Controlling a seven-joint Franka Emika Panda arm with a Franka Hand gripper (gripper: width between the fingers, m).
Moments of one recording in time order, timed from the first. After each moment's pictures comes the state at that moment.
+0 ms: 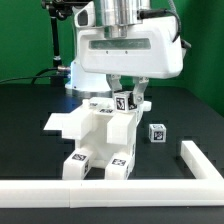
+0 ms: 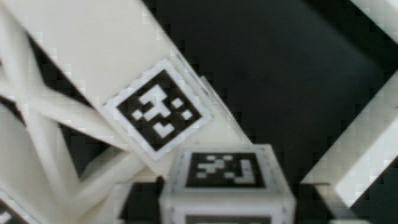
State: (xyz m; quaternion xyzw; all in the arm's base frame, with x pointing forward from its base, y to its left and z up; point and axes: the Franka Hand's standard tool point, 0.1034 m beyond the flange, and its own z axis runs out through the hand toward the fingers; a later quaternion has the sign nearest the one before) arm 0.558 0.027 0.114 -0.89 0.46 -0.01 0.06
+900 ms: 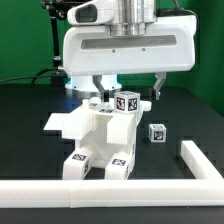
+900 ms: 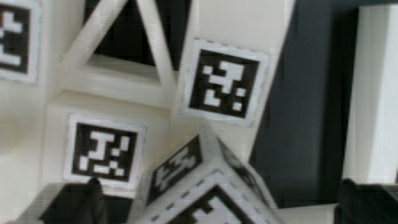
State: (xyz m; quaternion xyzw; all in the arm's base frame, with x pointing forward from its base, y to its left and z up) arm 0.564 0.023 0.117 -1.00 -0.09 -0.02 0.02
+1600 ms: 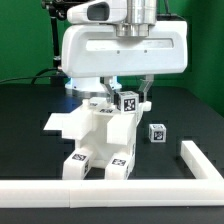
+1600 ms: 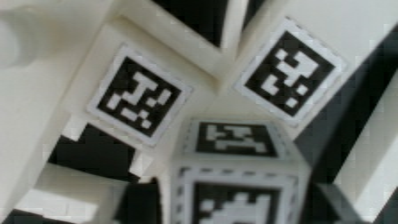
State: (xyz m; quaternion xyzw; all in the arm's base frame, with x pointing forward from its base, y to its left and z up) arm 0.568 0.025 0.115 -0.99 -0.11 -0.04 0.00
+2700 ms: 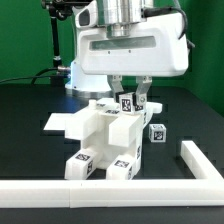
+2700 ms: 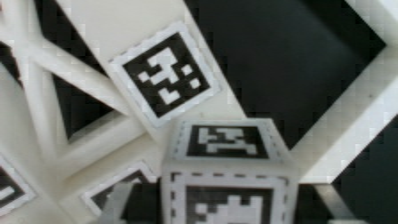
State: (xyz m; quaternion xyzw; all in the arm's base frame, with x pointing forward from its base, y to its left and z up) arm 0.571 0.029 0.115 -0.90 0.44 -0.04 0.06
